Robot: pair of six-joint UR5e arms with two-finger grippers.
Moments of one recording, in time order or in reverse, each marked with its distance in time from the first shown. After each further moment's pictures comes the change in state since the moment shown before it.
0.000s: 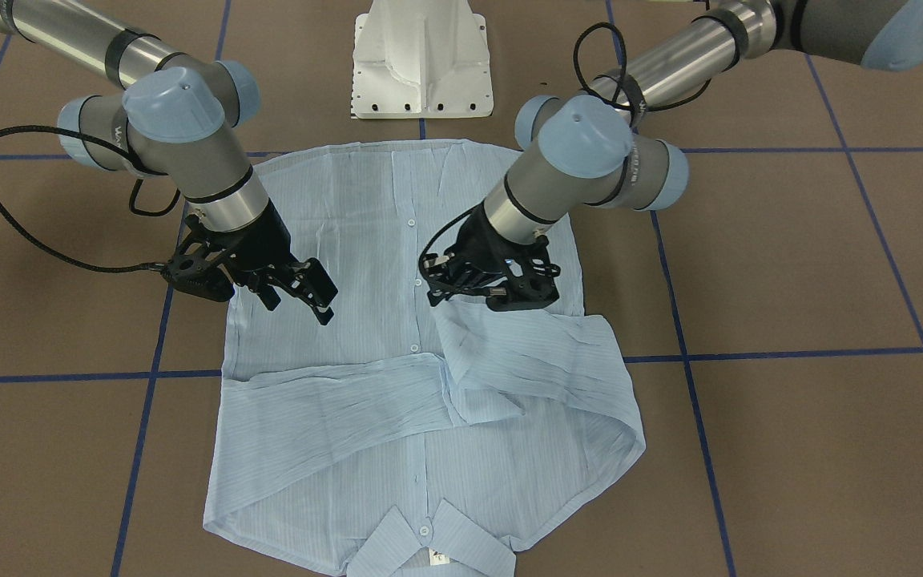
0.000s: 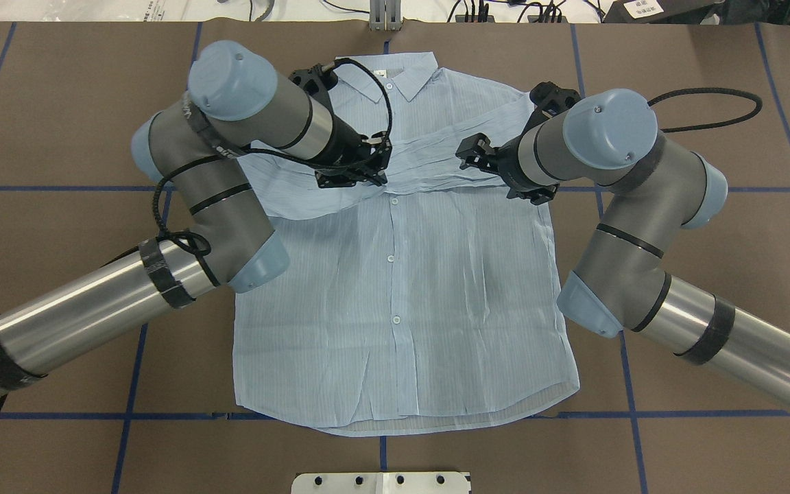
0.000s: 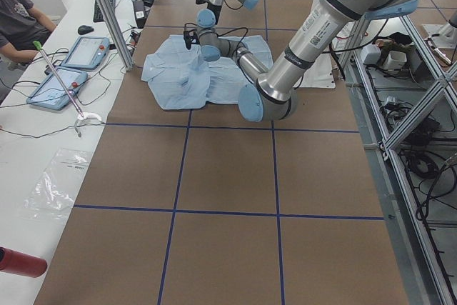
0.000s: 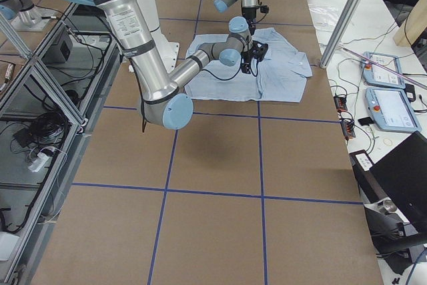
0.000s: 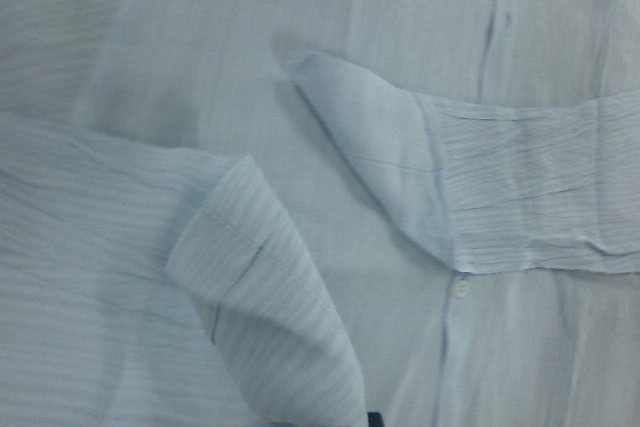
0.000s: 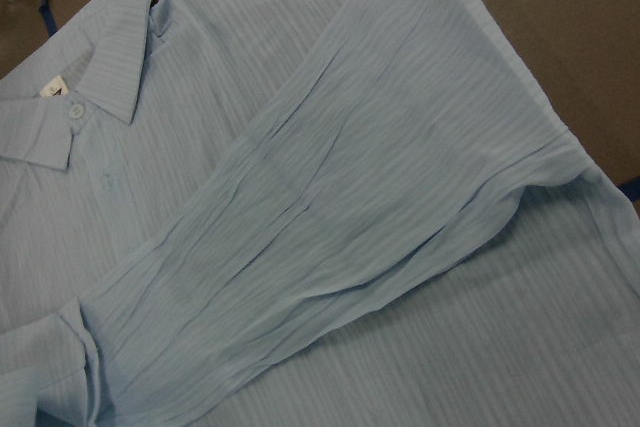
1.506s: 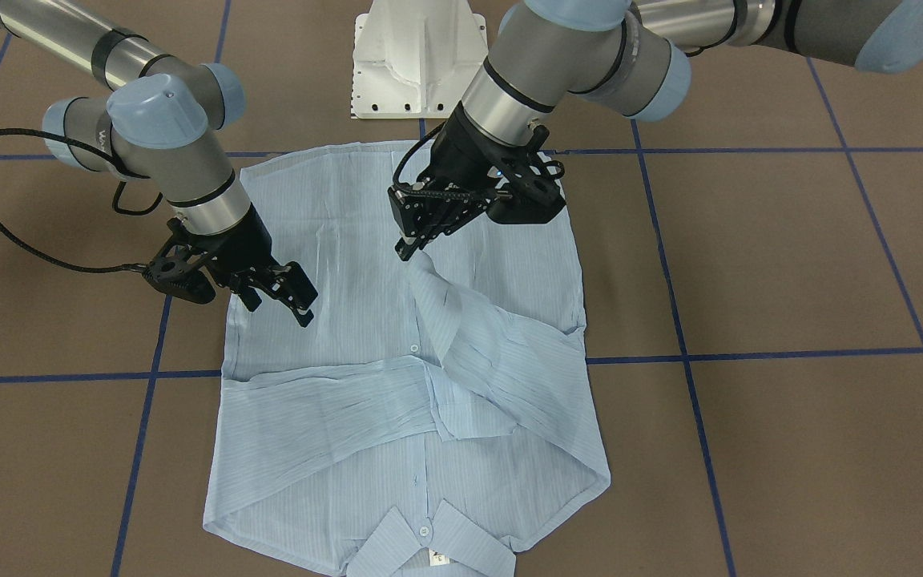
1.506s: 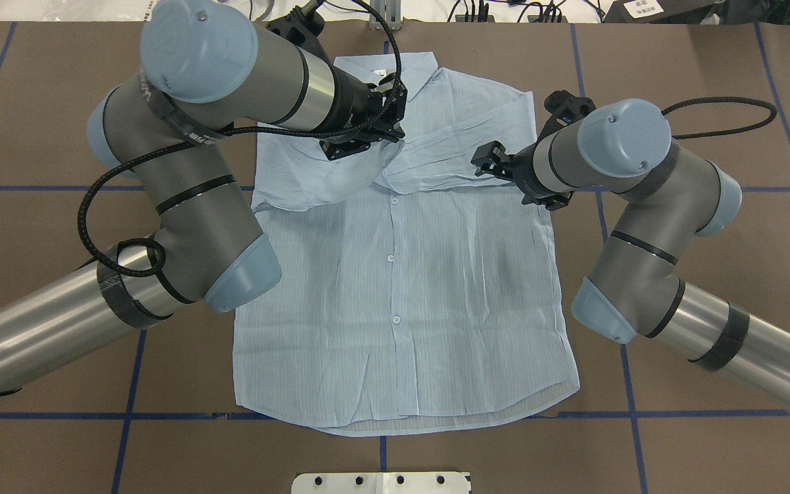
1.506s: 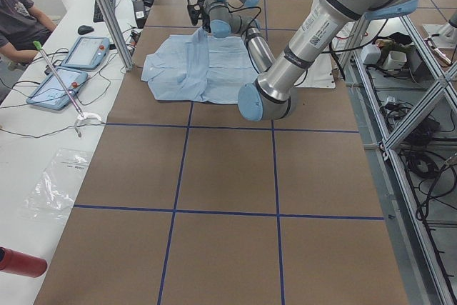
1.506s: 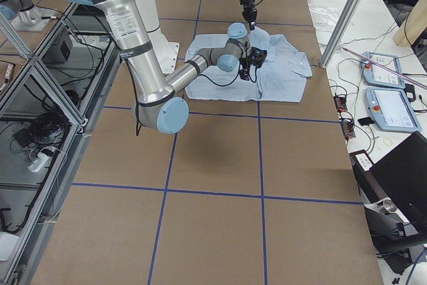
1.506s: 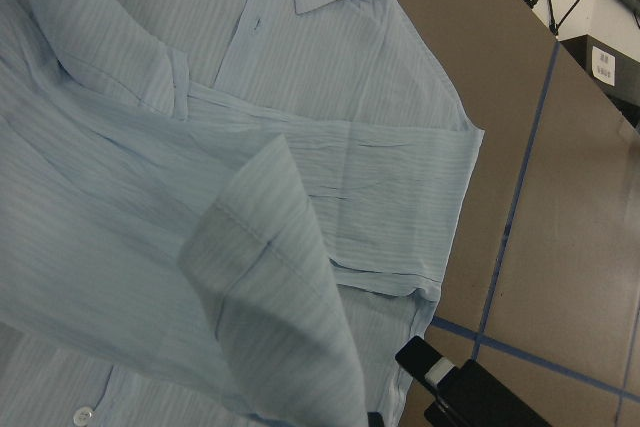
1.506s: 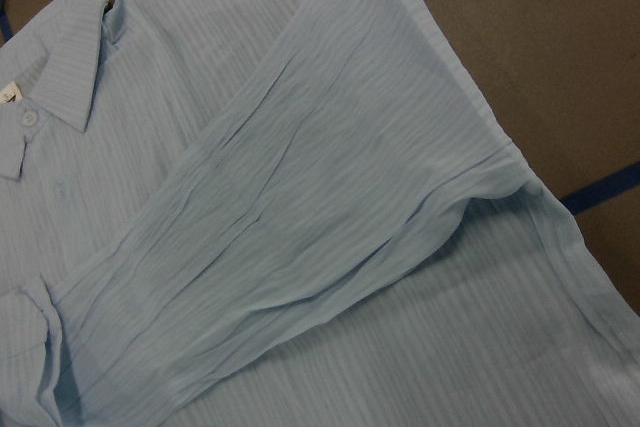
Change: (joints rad) left arm -0.012 0.048 -0.338 0.196 0.177 -0.188; right arm 0.001 -0.034 0.011 0.002 -0.007 -0.006
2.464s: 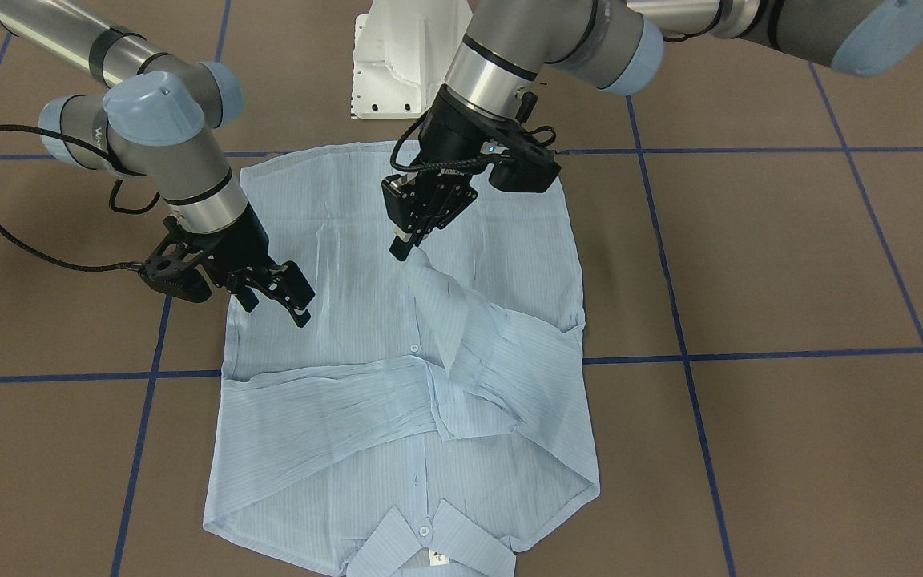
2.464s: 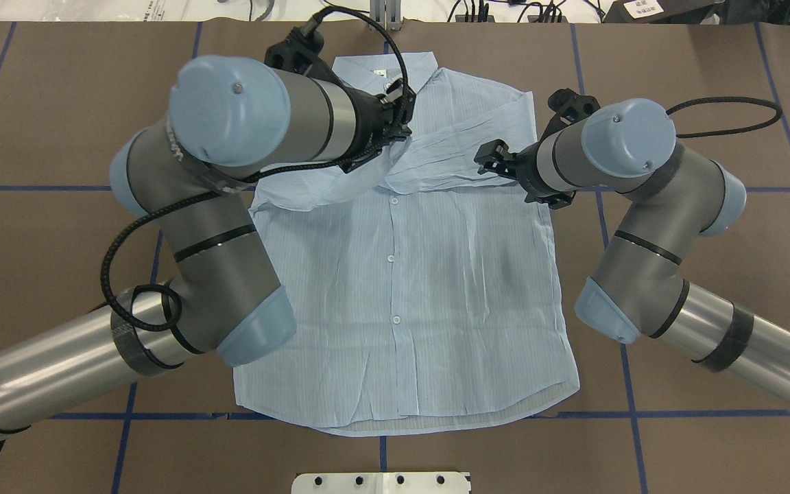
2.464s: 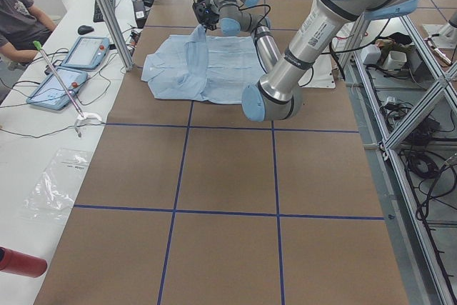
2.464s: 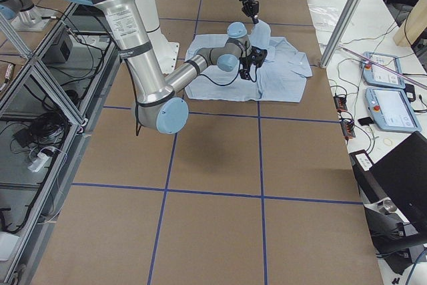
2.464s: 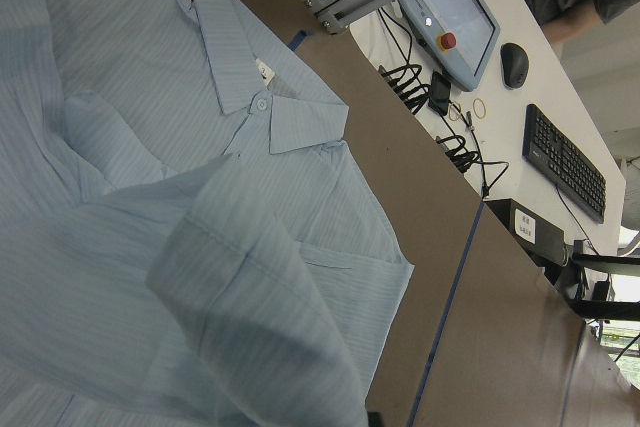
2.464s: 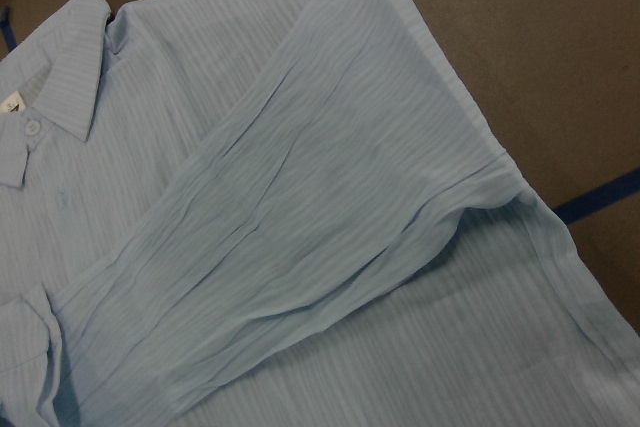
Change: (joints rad) left arm 0.106 -0.001 -0.022 0.034 0.246 -0.096; right arm 0.004 -0.012 0.009 0.000 -0.006 -0.001
